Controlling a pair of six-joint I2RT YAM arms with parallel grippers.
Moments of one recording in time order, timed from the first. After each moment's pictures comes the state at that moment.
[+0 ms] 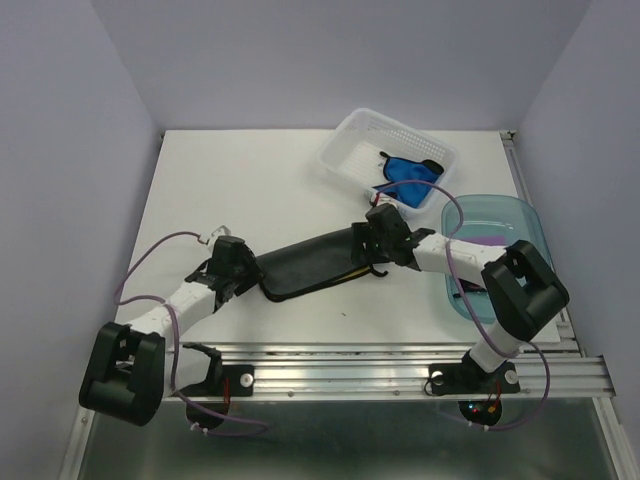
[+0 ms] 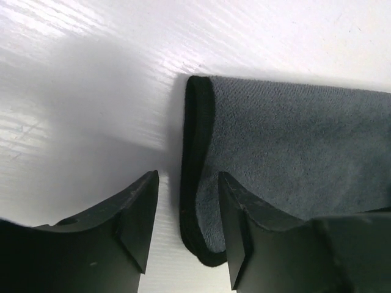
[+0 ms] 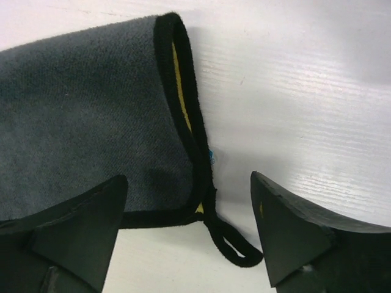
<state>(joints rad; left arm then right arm) -0.31 1.12 0.41 -0.16 -0.08 -0.84 0.64 1.63 0.91 -0.14 0.16 0.50</state>
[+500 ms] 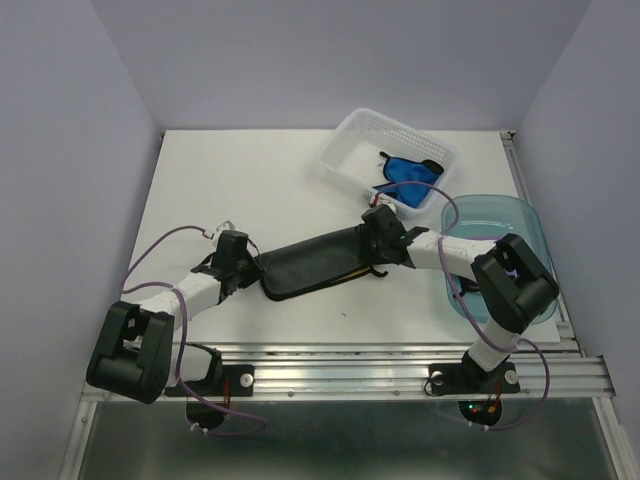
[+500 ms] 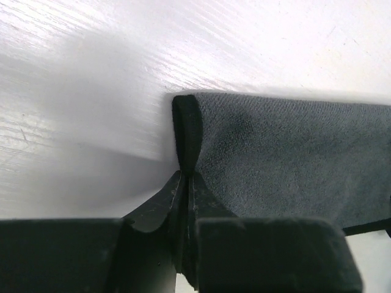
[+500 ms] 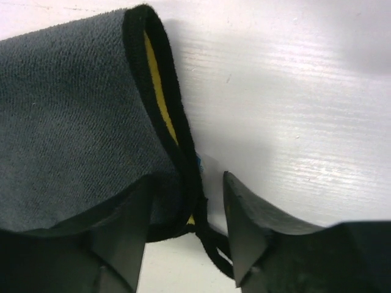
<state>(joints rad) -0.31 1.25 0.45 -0.08 -0.07 -0.82 0.64 1.70 0.94 -0.17 0.19 0.54</state>
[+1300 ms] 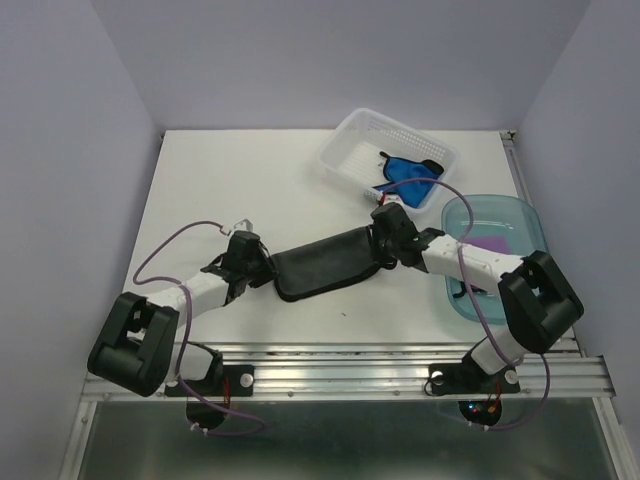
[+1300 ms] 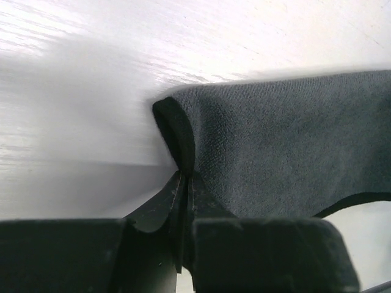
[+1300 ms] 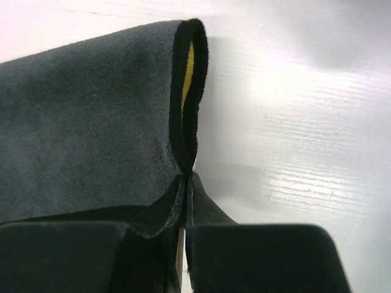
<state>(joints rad) -0.39 1.29 0.45 0.01 -0.01 -0.79 0.64 1.55 0.91 -0.24 0.23 0.49</state>
